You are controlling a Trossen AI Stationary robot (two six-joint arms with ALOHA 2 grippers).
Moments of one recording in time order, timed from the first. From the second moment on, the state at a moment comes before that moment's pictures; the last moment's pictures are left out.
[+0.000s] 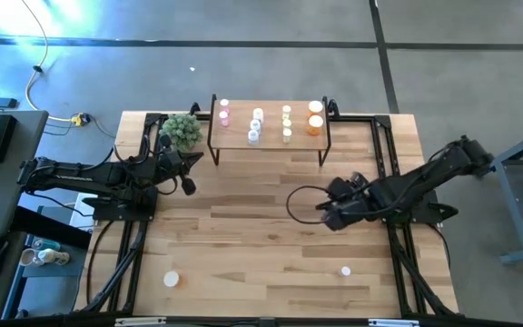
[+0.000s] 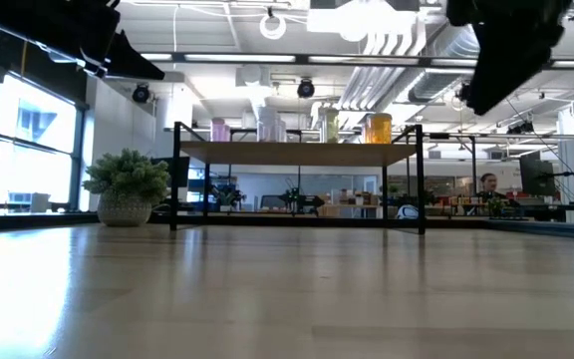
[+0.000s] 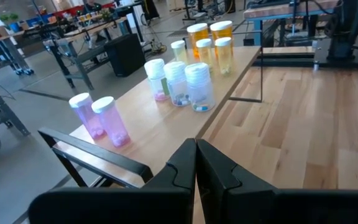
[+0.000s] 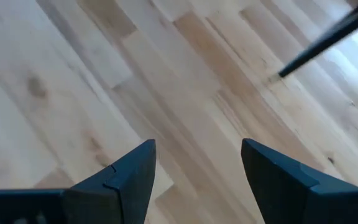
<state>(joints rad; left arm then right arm) 0.09 0.54 0.39 -0.10 -0.62 0.08 0.40 1.28 1.03 -1.06 0.49 0.99</state>
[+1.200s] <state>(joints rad) 0.09 0.54 0.39 -0.09 -0.66 0.05 0.68 1.17 0.71 -0.83 0.53 1.30</state>
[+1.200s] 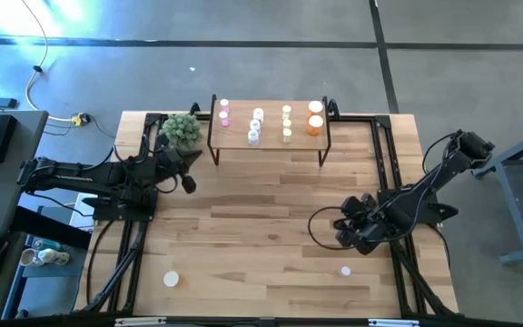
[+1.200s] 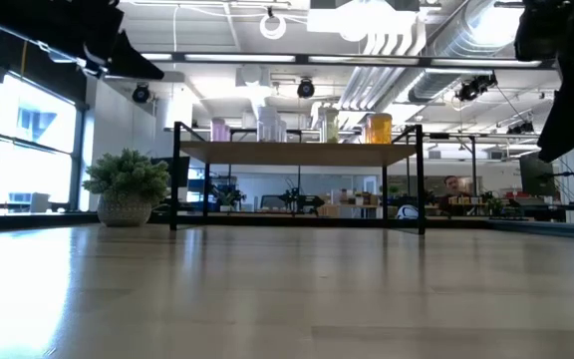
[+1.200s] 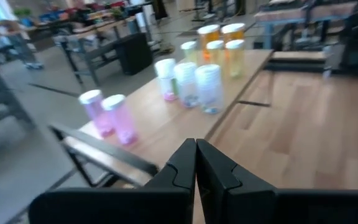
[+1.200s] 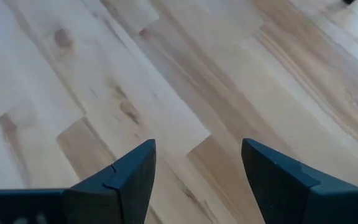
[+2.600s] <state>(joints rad) 0.09 0.54 0.39 -0.02 -0.12 -0.27 1.28 1.39 0.90 -0.89 0.61 1.71</state>
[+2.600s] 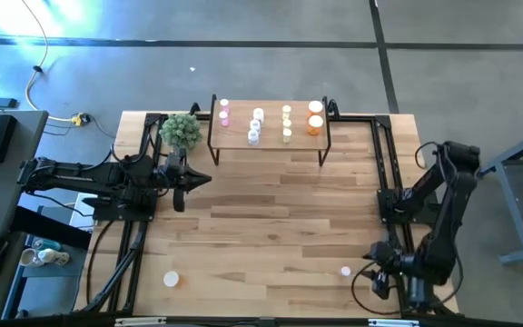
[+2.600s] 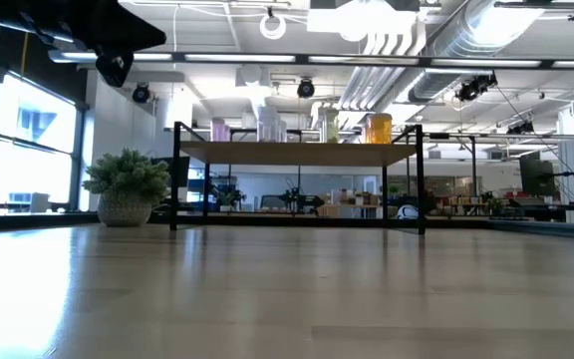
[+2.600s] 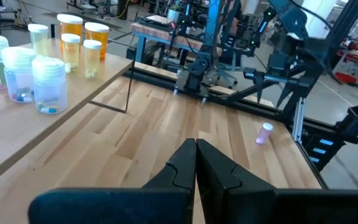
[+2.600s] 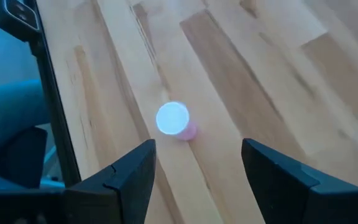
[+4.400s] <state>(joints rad) 0.09 0.54 0.39 0.00 -0.19 -0.28 1.26 1.92 0.94 -0.58 0.86 1.86</state>
